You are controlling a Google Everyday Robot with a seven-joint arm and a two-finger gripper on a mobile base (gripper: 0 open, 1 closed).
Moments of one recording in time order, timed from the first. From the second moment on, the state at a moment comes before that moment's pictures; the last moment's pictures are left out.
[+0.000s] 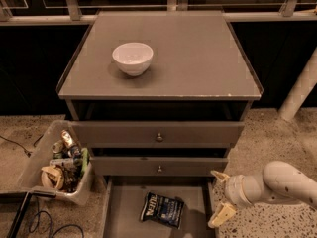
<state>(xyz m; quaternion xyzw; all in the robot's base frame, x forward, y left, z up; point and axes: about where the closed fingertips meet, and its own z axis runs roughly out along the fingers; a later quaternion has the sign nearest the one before) 0.438 -0.202 0.485 -0.57 0.75 0.20 0.28</state>
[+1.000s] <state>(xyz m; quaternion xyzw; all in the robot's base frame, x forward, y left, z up) 0.457 -0.179 0.397 -0.56 0.77 0.21 0.24</state>
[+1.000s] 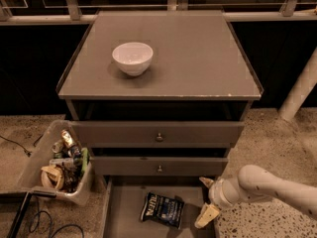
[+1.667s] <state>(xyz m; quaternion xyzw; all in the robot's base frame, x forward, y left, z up) 0.468 -0.176 0.297 -0.53 0.77 0.23 0.27</state>
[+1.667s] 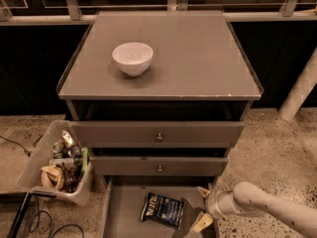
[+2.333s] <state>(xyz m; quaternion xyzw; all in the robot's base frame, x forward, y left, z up) 0.465 -0.155 0.205 -0.51 0.77 0.27 0.27</state>
